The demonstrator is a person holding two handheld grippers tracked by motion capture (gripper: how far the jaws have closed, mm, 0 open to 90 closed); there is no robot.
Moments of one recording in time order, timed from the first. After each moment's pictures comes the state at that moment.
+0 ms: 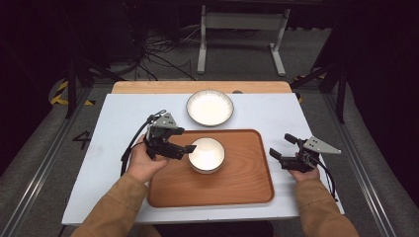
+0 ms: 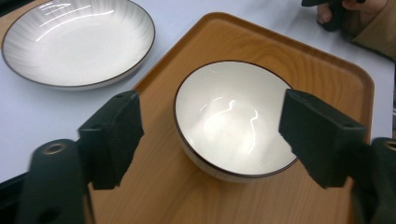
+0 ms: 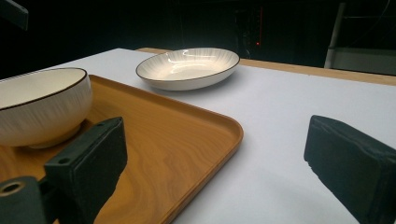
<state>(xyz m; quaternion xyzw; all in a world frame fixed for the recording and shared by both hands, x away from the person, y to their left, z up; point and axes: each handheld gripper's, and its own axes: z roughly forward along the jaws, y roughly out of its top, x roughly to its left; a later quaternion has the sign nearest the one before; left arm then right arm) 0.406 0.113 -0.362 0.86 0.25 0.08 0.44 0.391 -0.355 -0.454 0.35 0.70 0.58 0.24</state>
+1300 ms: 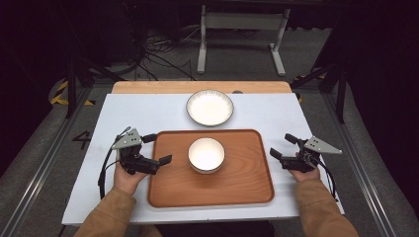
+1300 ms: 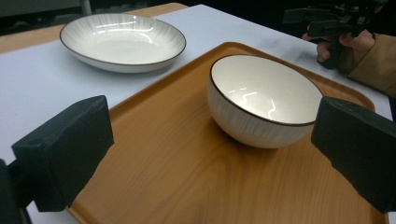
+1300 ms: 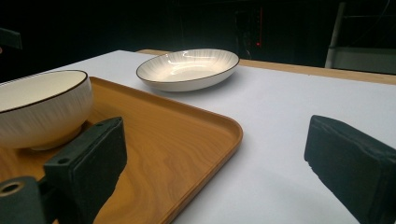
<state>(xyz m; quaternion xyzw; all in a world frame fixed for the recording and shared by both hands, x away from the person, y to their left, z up) 0.388 0.183 -0.423 0.78 0.28 0.09 0.56 0.391 -0.357 -0.454 0.35 0.70 0.58 0.23</state>
